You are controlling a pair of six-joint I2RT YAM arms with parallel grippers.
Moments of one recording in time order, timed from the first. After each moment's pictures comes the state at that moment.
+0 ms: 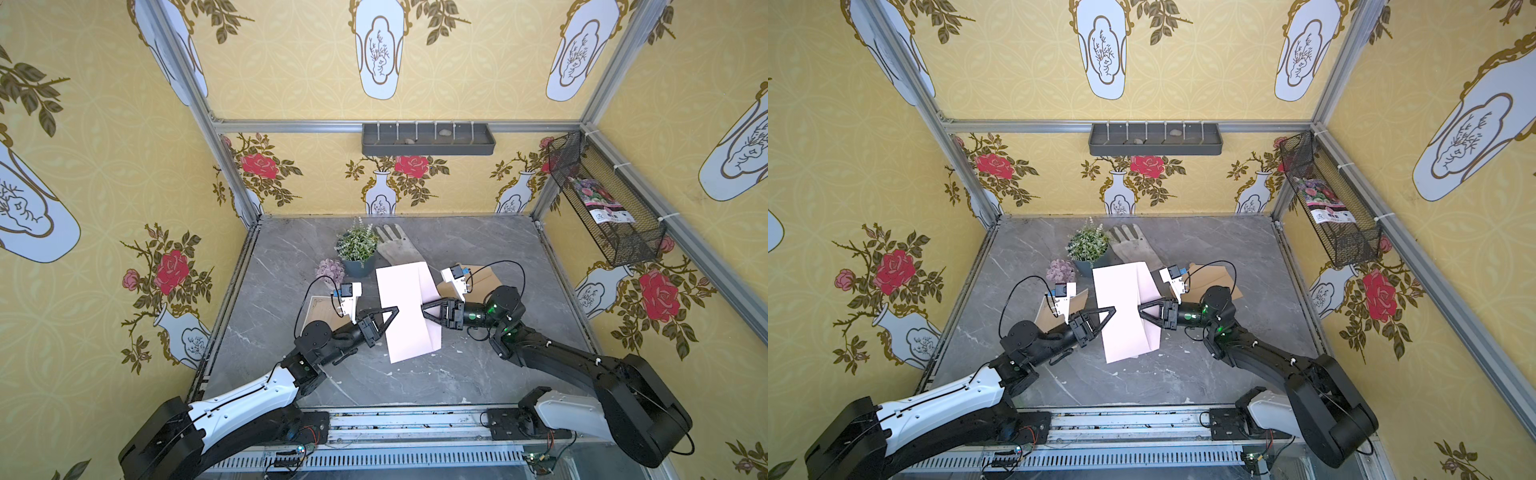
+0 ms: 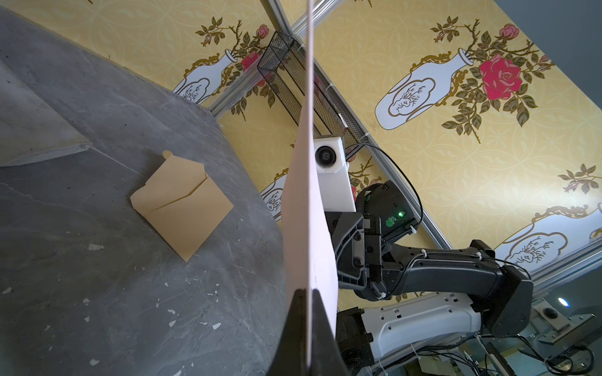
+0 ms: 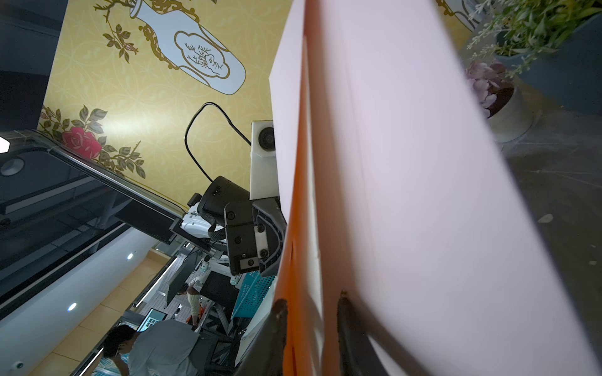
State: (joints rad) left arm -0.84 0.95 0.27 0.77 0.25 -0.94; right arm 0.64 1.24 0.42 0.89 -0.96 1.00
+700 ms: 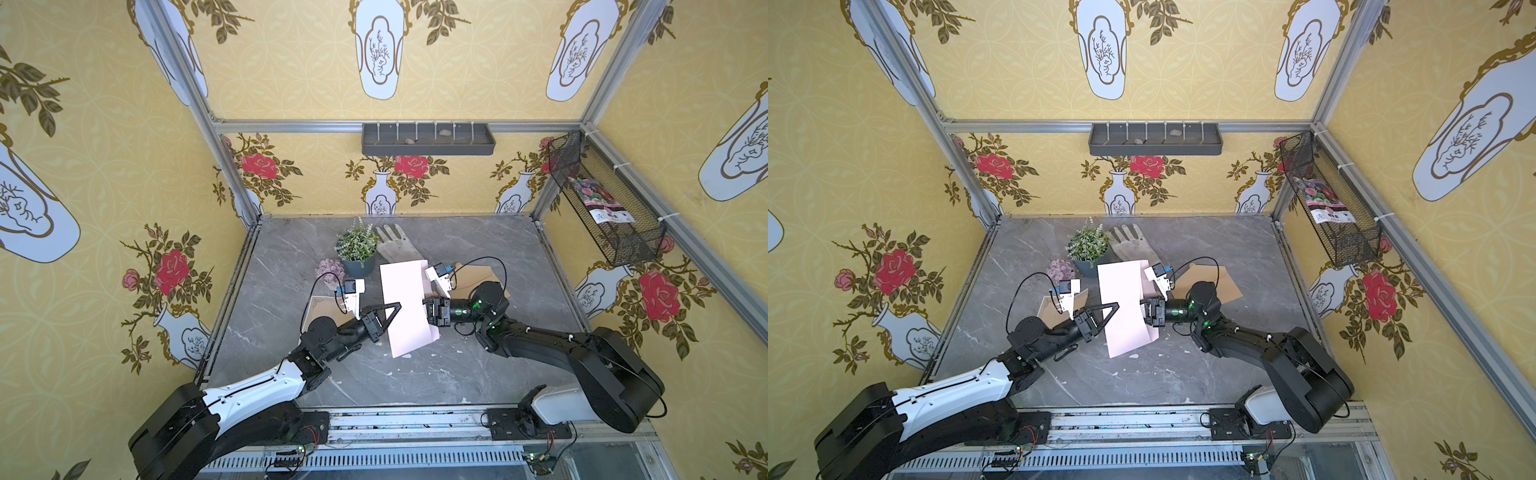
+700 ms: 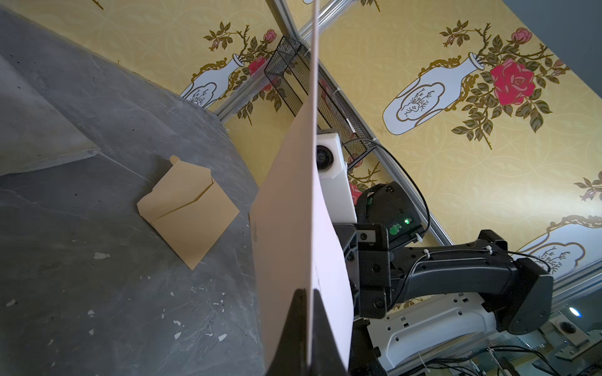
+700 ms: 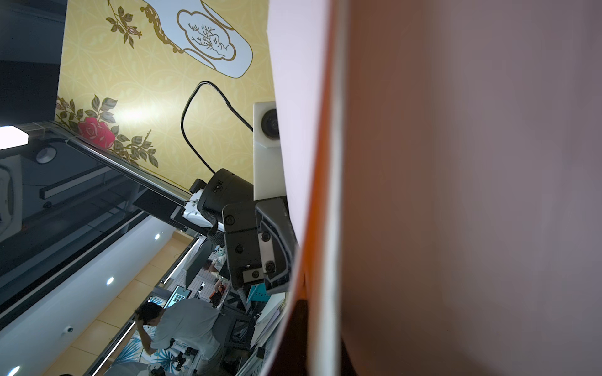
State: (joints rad) left arm -0.83 1.04 0.29 0.84 0.24 -0.95; right arm 0.70 1.40 0.49 1.02 -0.99 1.07
